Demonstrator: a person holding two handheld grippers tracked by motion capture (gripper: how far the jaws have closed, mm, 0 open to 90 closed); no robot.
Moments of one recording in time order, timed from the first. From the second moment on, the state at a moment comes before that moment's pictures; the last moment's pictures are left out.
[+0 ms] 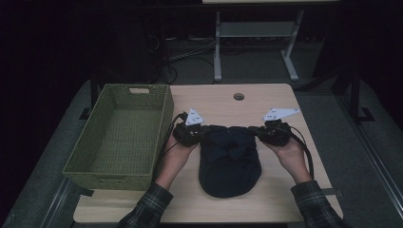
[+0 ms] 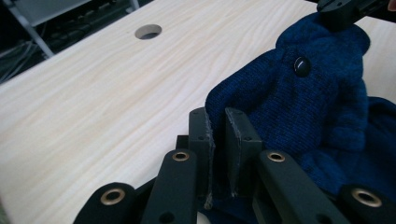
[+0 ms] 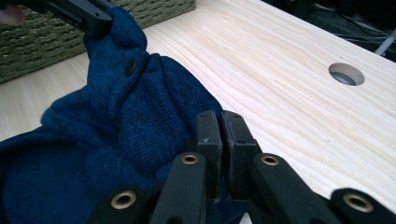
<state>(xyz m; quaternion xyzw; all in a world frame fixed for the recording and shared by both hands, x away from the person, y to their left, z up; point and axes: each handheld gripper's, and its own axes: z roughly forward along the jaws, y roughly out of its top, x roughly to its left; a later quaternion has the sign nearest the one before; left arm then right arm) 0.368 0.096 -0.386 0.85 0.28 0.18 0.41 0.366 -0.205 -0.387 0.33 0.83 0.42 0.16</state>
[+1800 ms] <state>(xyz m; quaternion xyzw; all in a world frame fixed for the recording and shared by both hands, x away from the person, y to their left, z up) 0.279 0.122 -0.381 0.85 0.24 0.13 0.45 0.272 -0.231 -0.397 0.33 0.81 0.48 0.10</state>
